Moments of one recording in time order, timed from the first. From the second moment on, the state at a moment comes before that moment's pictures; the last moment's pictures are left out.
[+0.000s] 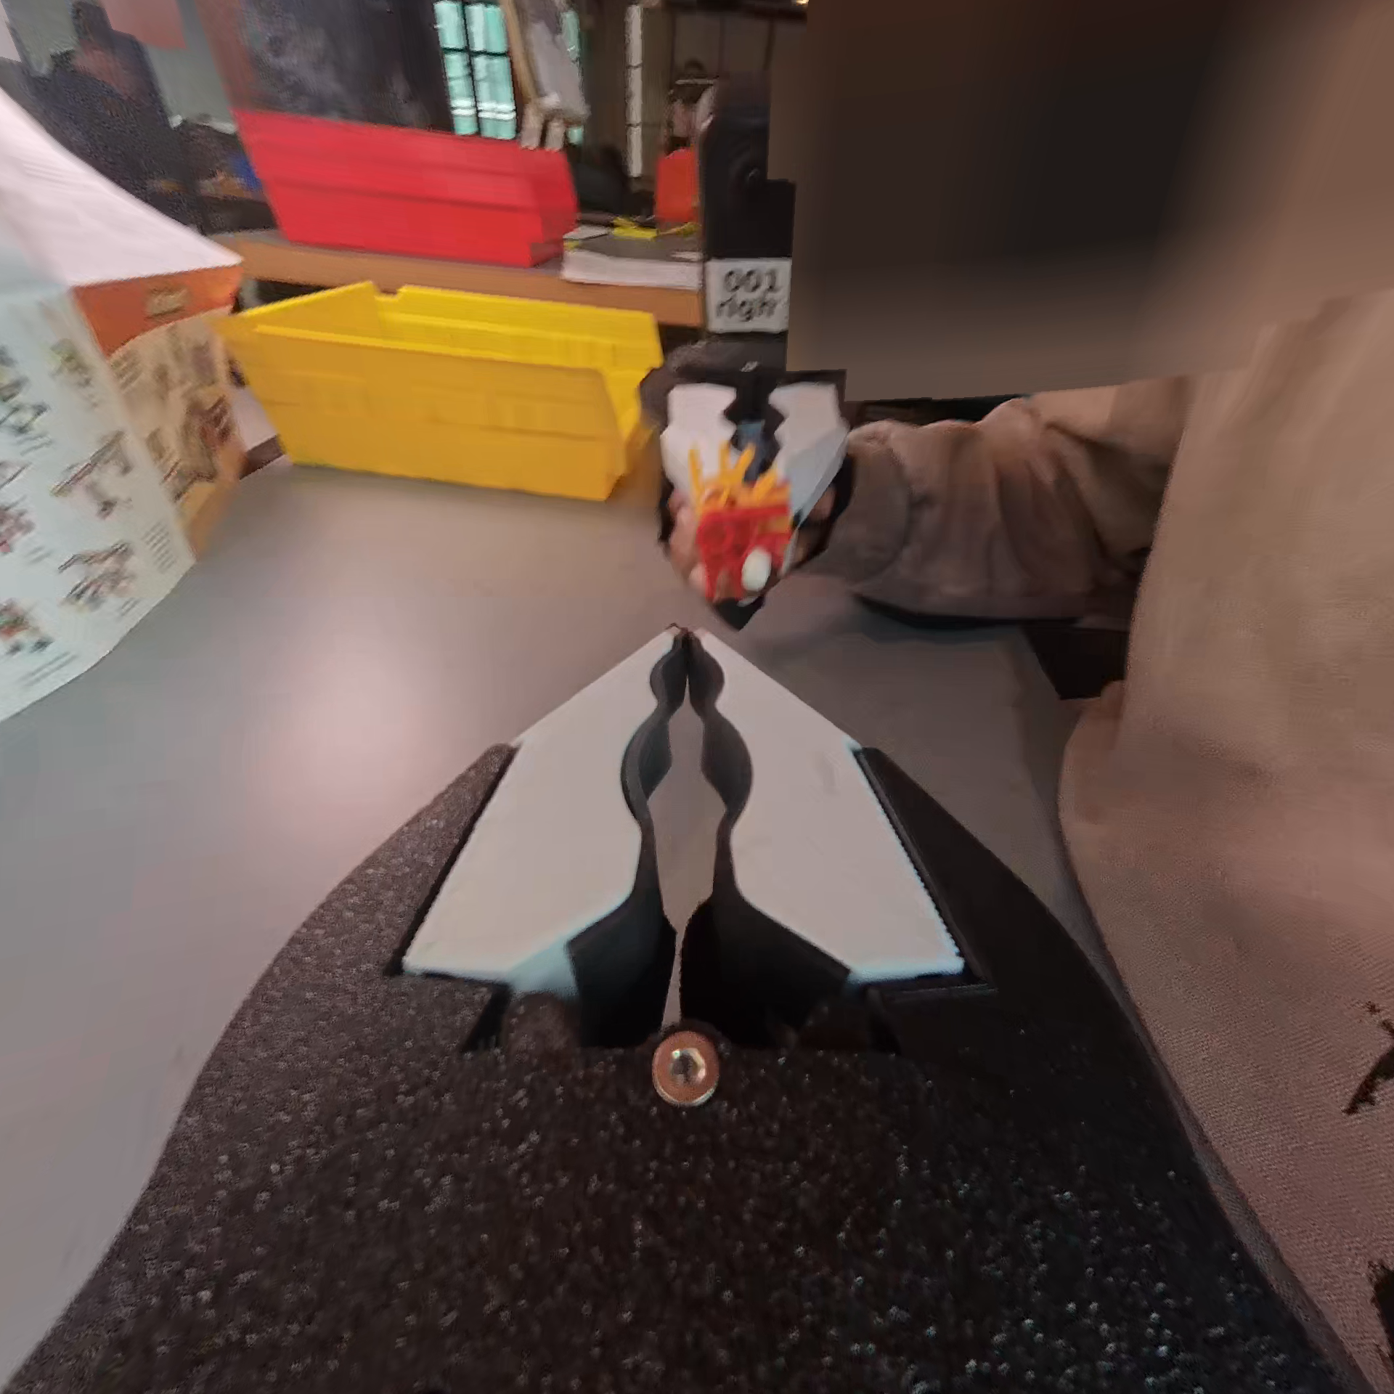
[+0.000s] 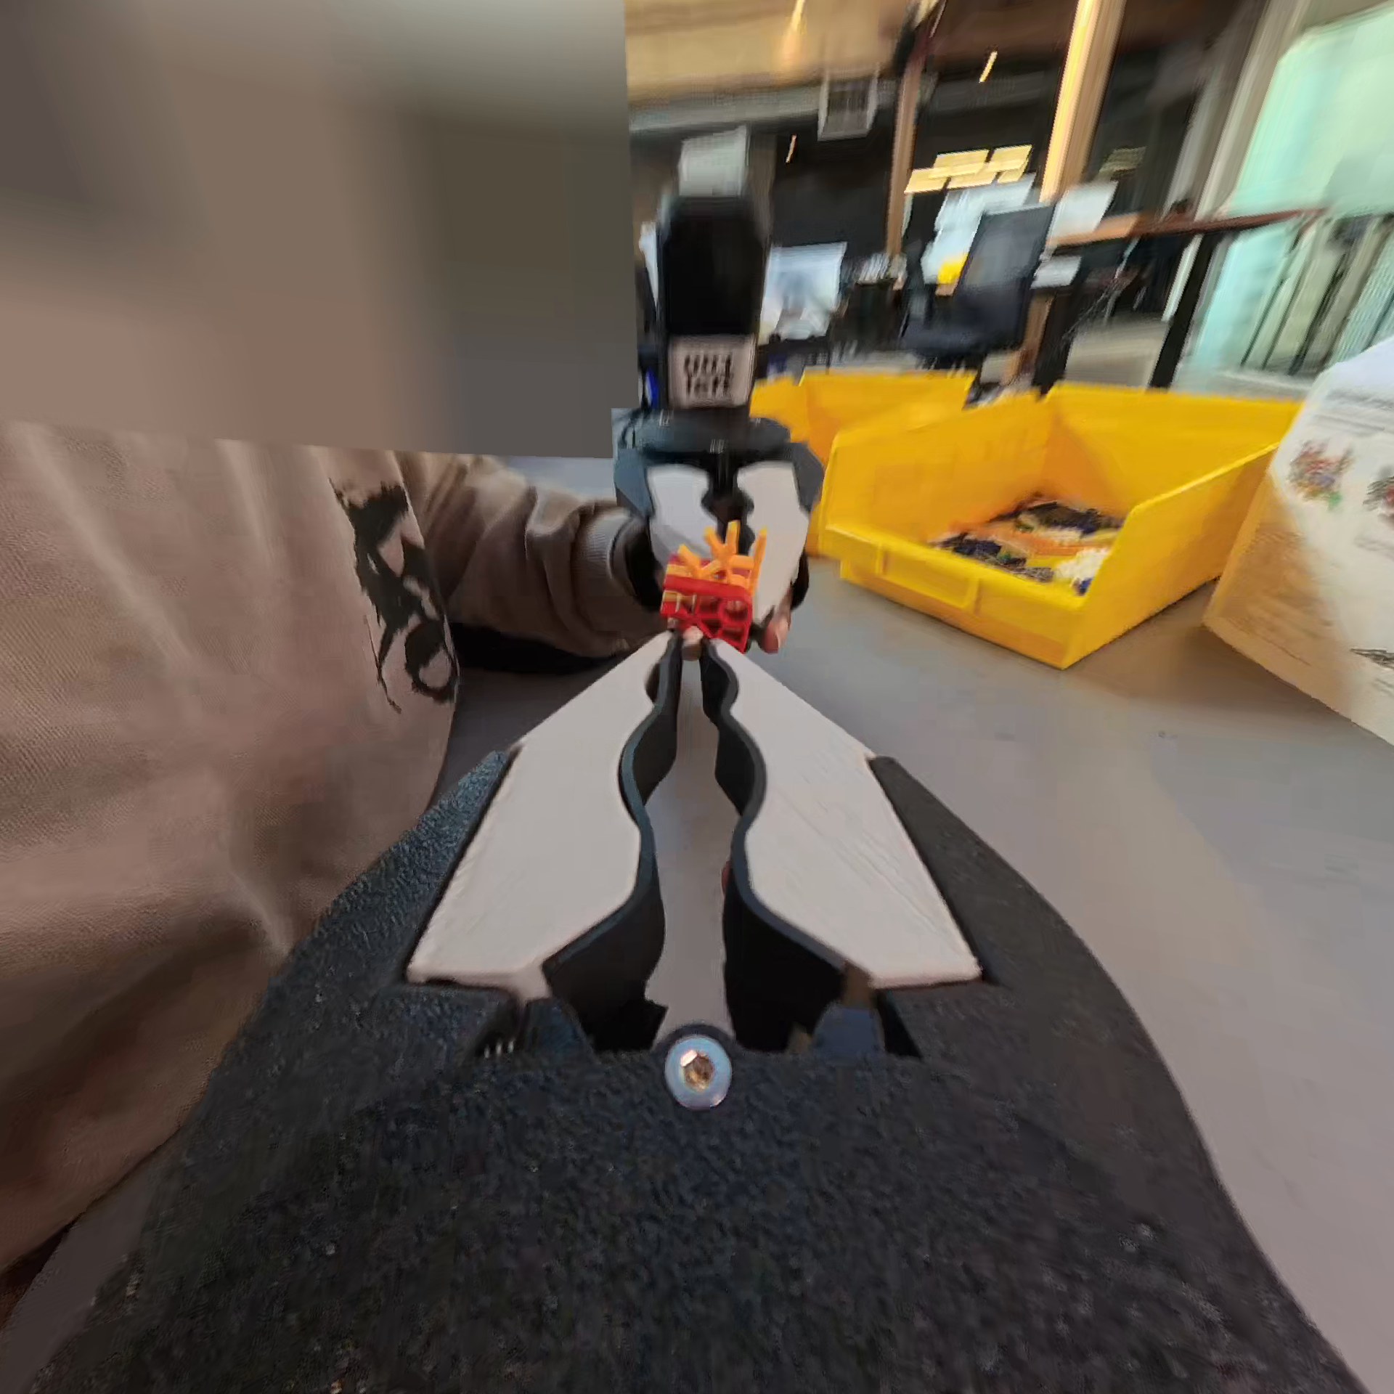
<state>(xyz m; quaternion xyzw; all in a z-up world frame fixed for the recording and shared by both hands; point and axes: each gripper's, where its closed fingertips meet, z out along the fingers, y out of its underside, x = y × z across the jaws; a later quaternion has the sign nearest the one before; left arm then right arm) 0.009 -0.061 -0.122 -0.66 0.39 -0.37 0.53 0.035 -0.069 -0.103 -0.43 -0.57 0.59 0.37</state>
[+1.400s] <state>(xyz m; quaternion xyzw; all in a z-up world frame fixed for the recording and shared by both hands) 0.027 -0.048 -0.125 -0.64 0.19 -0.63 0.38 0.014 -0.067 -0.139 -0.42 -0.69 0.32 0.50</state>
